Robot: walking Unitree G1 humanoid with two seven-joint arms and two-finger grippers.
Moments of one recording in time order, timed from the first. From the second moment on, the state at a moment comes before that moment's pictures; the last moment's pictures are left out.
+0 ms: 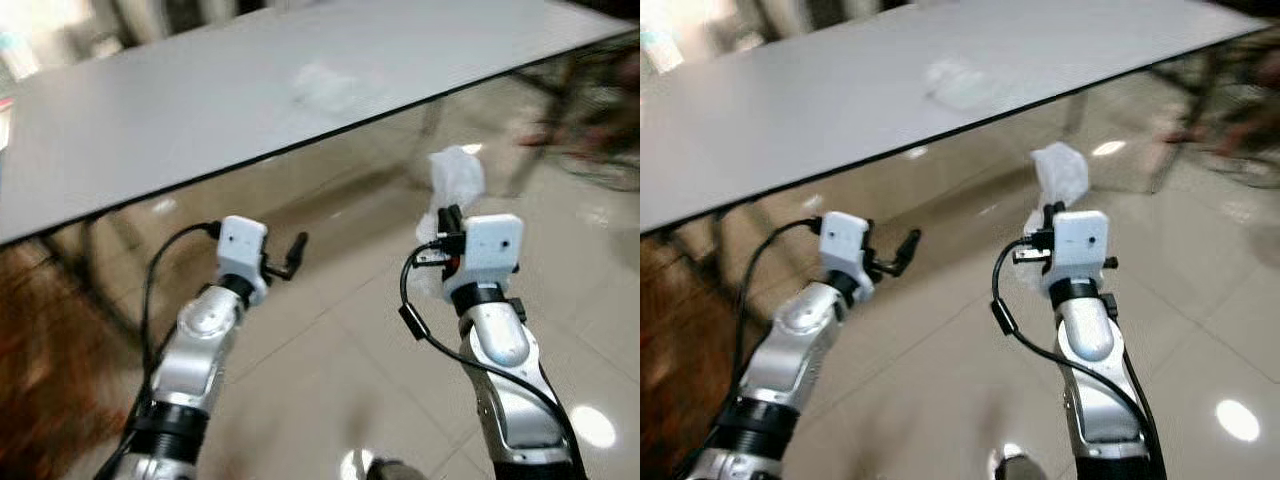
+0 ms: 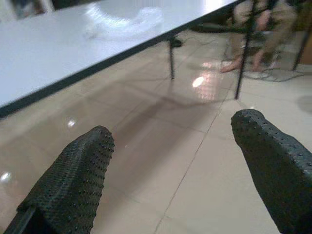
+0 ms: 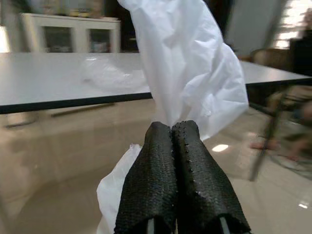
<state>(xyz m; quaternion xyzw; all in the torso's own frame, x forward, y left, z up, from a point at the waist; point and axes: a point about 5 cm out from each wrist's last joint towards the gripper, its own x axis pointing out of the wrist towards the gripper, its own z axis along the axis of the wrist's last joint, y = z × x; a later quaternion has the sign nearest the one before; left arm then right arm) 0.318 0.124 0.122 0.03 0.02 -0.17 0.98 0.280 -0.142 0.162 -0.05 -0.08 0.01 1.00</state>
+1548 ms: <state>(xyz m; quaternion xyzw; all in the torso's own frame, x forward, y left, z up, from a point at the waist) 0.316 0.111 0.119 0.02 0.02 -0.19 0.98 0.280 -0.146 0.158 -0.06 -0.07 0.01 1.00</state>
